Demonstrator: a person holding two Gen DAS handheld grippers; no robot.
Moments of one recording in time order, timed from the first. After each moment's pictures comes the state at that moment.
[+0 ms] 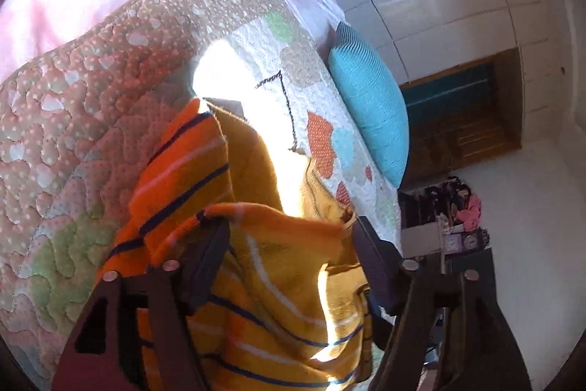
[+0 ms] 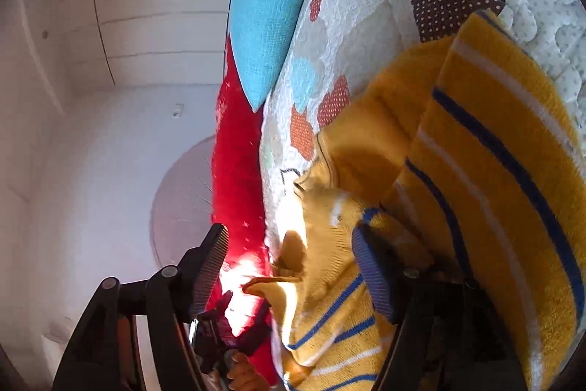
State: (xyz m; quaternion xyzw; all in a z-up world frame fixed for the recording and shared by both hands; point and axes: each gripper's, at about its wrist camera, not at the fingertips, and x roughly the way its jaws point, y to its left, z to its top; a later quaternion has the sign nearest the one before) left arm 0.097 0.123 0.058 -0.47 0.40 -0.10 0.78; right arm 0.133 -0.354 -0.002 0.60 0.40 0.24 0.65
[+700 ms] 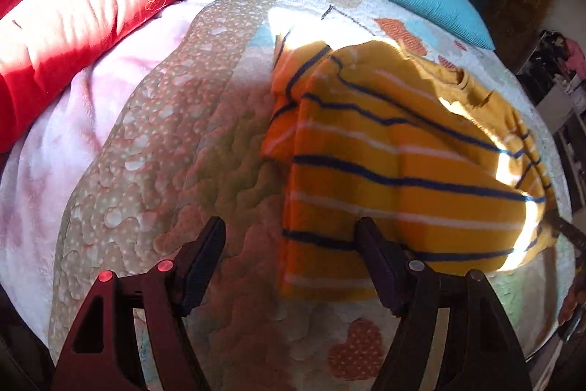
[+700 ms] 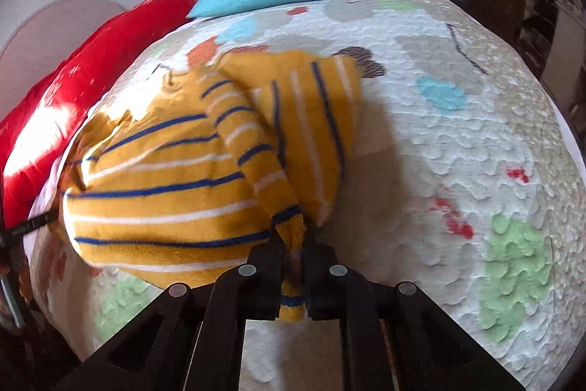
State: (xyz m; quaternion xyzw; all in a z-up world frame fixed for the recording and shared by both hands) left arm -0.005 0.090 0.029 -0.09 0.50 0.02 0.86; right arm 0.017 -0.363 0.033 0.10 0.48 0.10 0.87
